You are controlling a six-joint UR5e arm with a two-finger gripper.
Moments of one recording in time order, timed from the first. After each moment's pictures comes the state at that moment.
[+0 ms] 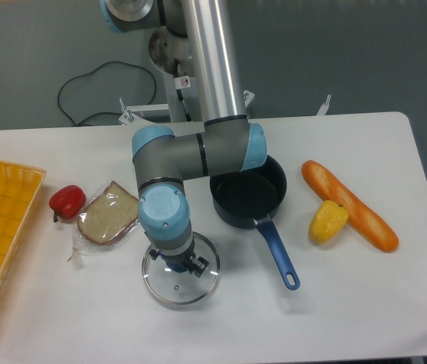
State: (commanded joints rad) arm 2.25 -2.14 -1.51 -1.12 1.59 0.83
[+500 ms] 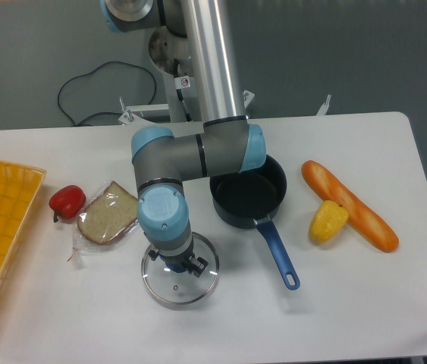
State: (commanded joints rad) arm 2.24 -2.14 -1.51 -1.12 1.59 0.82
